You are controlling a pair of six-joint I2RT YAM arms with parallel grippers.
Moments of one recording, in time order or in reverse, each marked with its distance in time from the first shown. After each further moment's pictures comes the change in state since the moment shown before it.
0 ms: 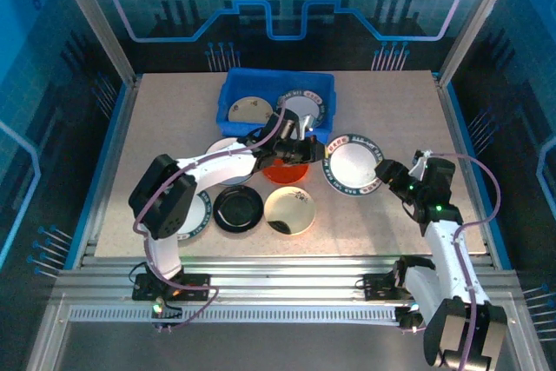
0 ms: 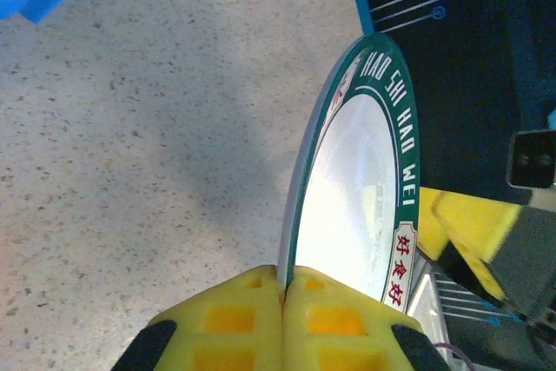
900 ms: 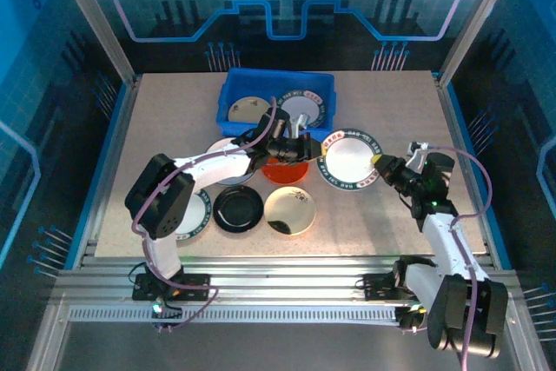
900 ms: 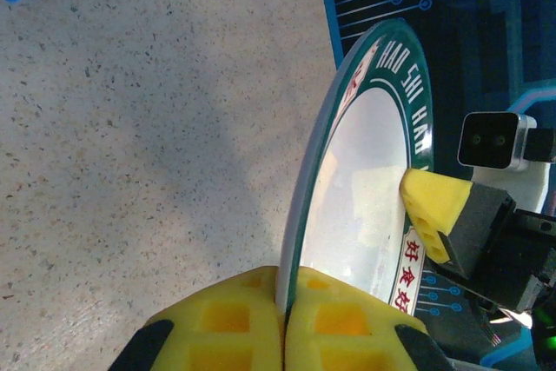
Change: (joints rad) left arm 0.041 -0.007 -0.069 0.124 0.100 -0.109; right arm 0.009 0.108 -0.042 0.322 -0.188 0.153
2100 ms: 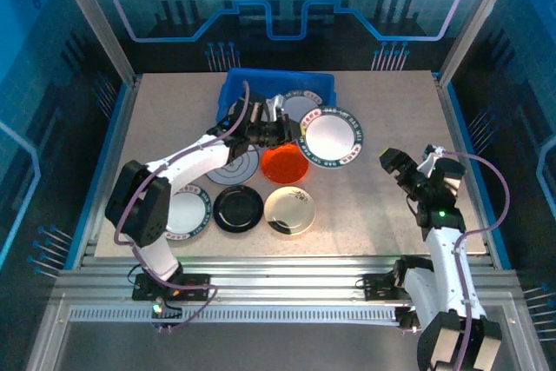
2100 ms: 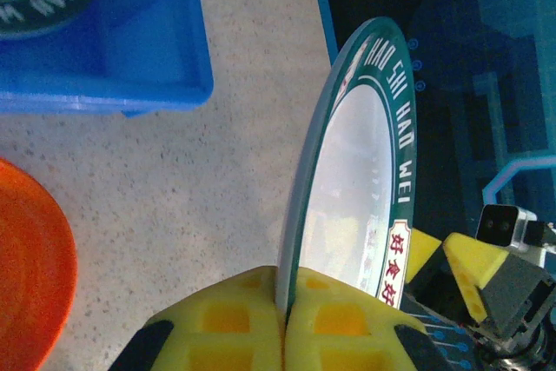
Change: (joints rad) left arm 0.127 -0.120 0.037 -0.138 -0.052 0.064; right arm -0.048 -0.193 0.034 -0.220 0.200 -0.084
